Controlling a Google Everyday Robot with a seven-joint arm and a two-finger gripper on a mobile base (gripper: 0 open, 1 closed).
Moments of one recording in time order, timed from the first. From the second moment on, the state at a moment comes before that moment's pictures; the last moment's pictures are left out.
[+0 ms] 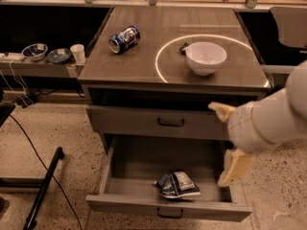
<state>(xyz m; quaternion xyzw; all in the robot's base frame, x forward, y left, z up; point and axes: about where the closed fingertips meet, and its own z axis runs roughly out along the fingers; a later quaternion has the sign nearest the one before) 0.420 -0.160 0.802 -0.70 0.67 0.03 0.25</state>
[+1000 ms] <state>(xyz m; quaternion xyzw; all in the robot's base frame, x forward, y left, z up) 0.436 -0.146 0.683 -0.69 0.67 0.12 0.24</state>
